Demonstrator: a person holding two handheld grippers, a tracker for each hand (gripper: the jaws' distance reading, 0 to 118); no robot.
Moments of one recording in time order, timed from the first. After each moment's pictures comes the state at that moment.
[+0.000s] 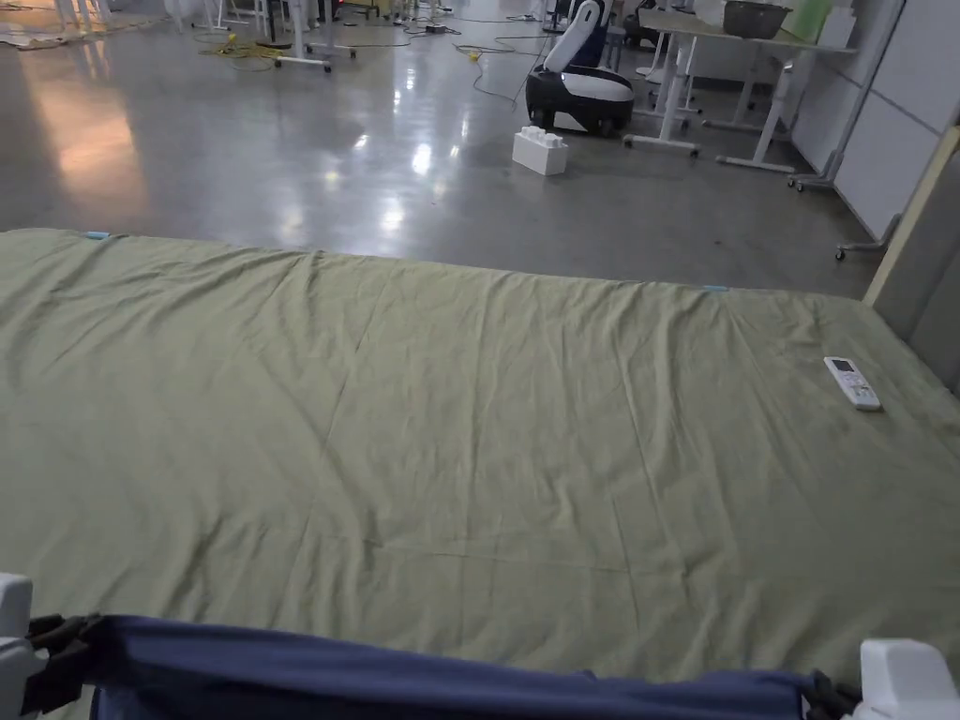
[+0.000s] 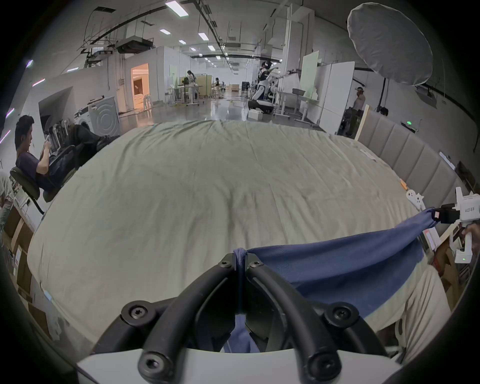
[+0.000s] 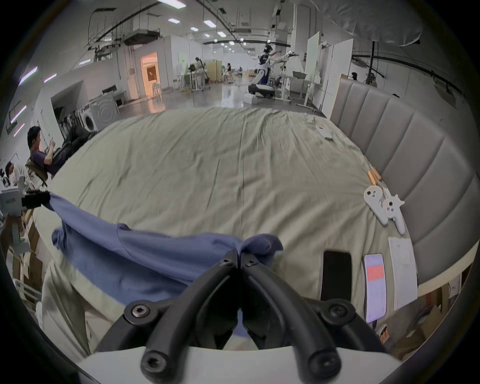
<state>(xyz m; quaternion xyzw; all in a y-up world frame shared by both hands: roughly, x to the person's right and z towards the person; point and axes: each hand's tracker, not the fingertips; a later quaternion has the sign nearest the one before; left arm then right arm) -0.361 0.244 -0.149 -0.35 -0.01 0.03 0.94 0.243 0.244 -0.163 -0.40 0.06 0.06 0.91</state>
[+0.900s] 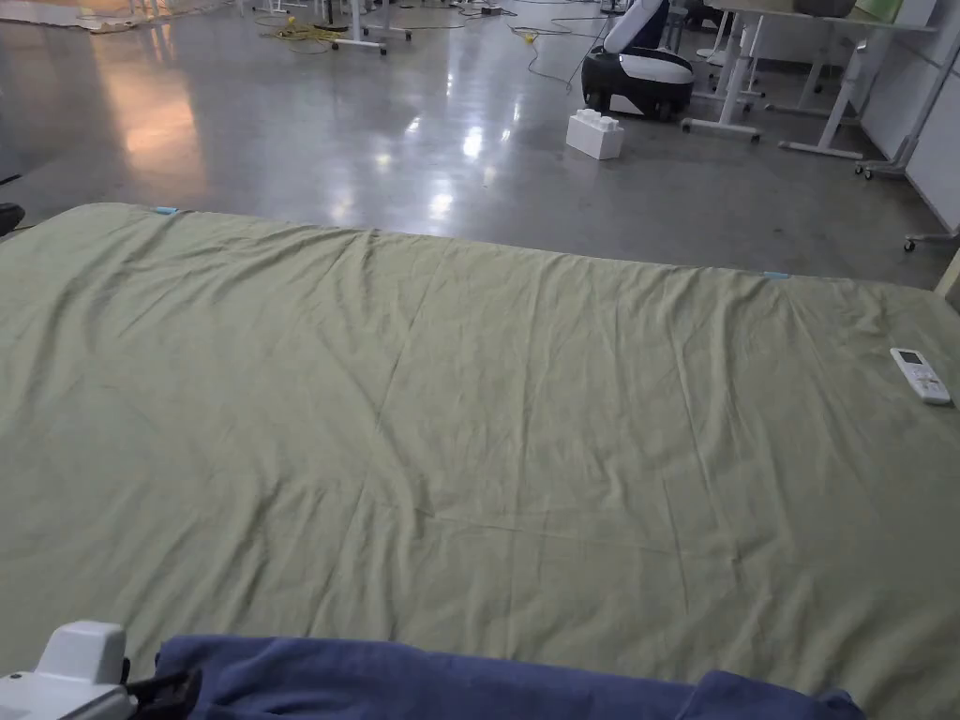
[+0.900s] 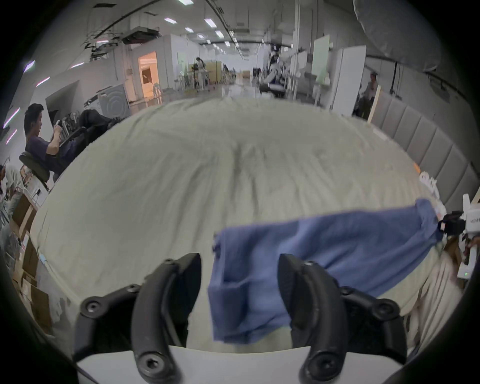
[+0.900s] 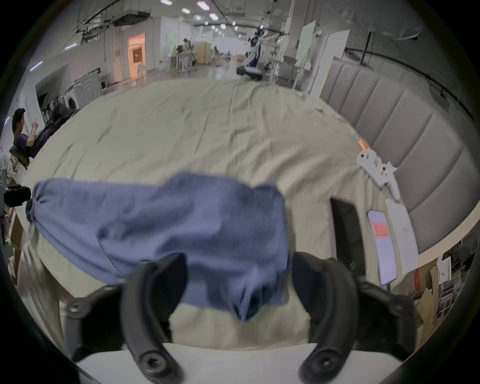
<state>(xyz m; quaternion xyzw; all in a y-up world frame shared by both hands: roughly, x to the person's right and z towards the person) -0.346 0.185 -0.122 -0.37 0.03 0.03 0.93 0.217 0.182 -0.132 -0.42 0.00 0.09 0.90</state>
